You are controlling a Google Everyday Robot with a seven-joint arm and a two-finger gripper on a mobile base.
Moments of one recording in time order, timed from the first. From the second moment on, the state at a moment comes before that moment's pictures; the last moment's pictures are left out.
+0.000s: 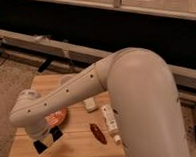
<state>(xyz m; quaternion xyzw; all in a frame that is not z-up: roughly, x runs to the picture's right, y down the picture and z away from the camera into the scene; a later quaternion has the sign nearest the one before) -0.258 0.255 0.672 -0.32 -0.23 -0.41 0.83</state>
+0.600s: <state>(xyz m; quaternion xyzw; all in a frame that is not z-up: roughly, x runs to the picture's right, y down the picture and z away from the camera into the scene) -0.188 0.202 0.743 -0.33 -0.19 -0.37 0.85</state>
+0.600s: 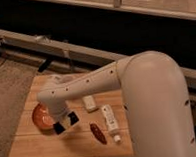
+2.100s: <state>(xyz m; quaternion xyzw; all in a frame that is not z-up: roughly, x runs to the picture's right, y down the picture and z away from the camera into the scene) -0.103 0.124 0.840 -0.33 -0.15 -0.34 0.87</state>
